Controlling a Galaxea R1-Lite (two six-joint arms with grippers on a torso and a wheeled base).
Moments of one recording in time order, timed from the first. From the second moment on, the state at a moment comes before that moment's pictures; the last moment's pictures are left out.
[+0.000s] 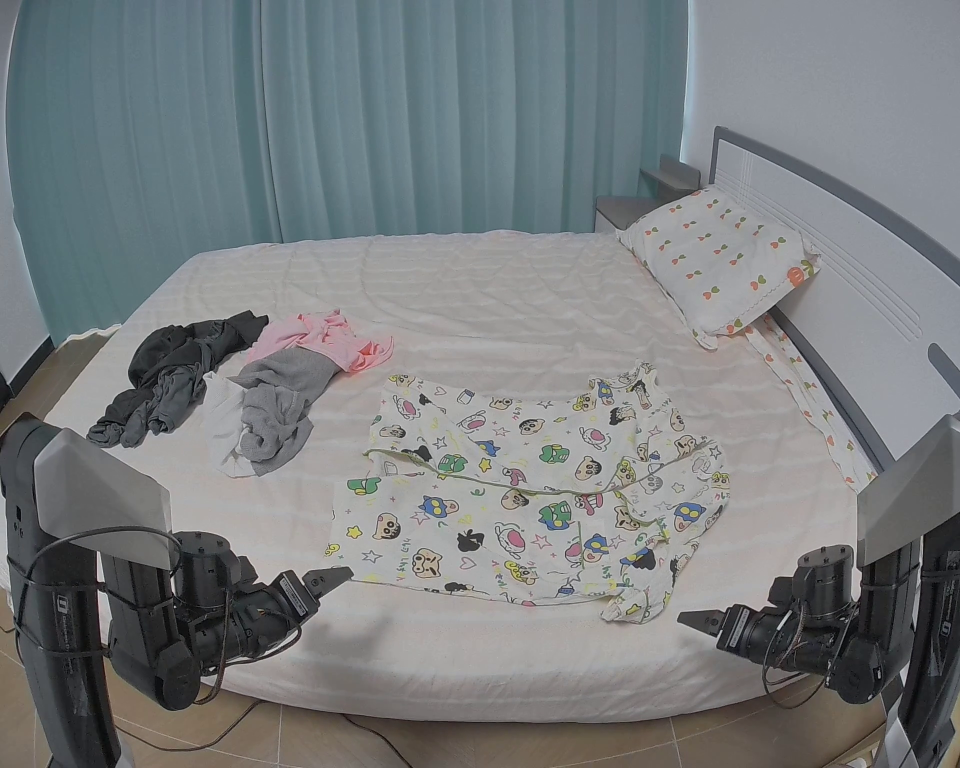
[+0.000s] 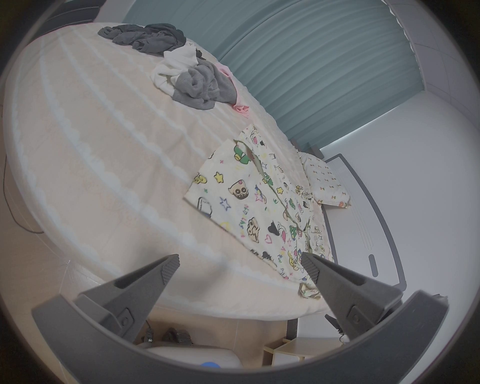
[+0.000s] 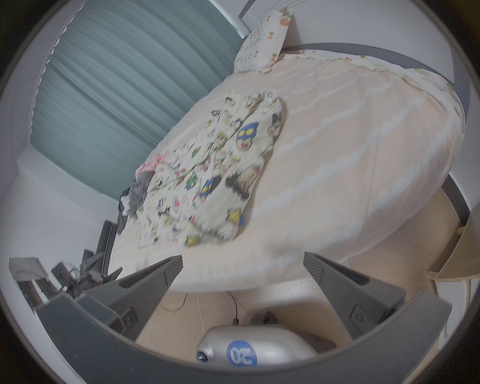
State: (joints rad) left arm -0.20 2.31 -0.21 -1.55 -0.25 -0.85; right arm 0.27 2.29 -0.03 -1.55 0.15 0.66
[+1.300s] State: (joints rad) left arm -0.20 2.35 -0.24 -1.55 -0.25 -0.85; right arm 0.34 2.49 -0.38 -1.55 0.08 0.72
